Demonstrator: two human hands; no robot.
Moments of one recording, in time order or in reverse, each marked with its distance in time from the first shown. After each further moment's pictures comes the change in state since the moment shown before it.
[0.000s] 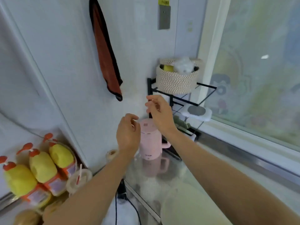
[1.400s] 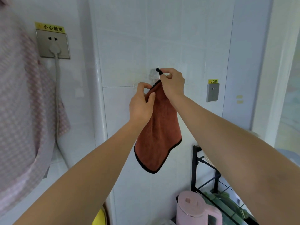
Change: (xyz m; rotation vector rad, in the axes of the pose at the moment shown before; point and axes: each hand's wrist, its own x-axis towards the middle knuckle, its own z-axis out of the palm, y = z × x) left_hand 0.245 0.104 -0.156 -0.174 0.250 0.286; right_hand 0.230 -0.230 0.107 0.099 0.085 -0.395
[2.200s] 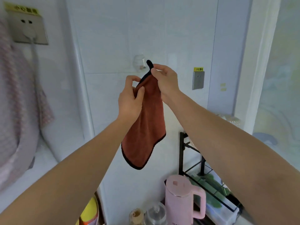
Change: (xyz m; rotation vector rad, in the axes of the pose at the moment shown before) left_hand -0.031 0.003 0.008 -0.068 -0.022 0.008; right_hand -0.037 0.007 -0.035 0.400 -0.086 0.253
